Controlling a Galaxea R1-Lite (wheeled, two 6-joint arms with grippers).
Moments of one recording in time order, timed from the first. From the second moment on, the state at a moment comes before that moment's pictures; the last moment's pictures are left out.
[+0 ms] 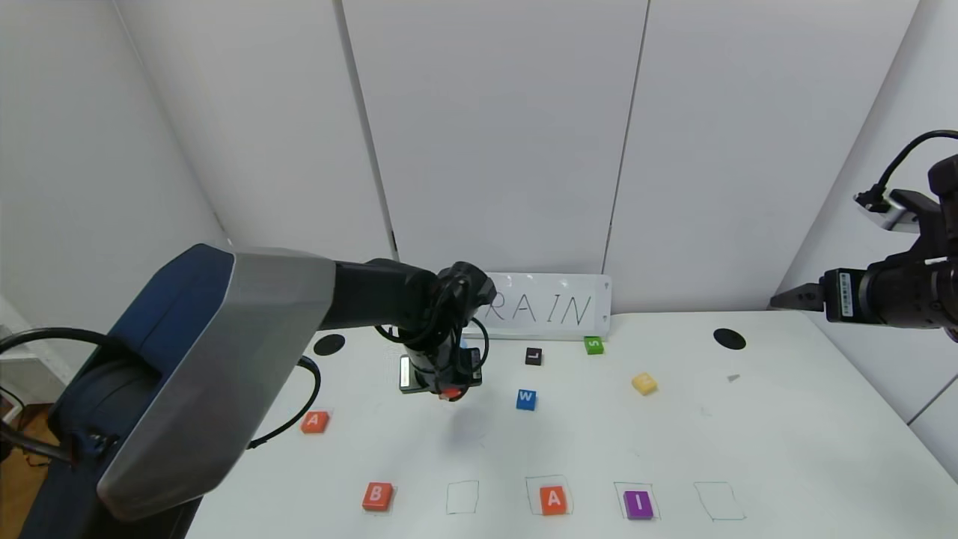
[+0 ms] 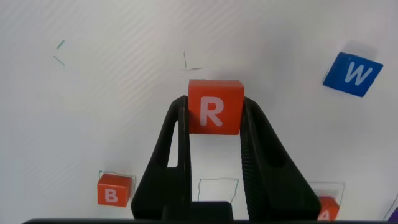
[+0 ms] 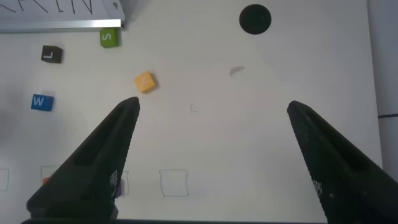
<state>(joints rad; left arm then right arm) -0.51 2.37 -1.86 0.68 0.23 -0.60 -0.01 1.64 -1.20 0.23 0.02 0.11</state>
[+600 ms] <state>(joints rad) -0.58 2.14 -1.54 0.62 0.23 -0.60 -0.01 1.63 -1.20 0.23 0.03 0.11</state>
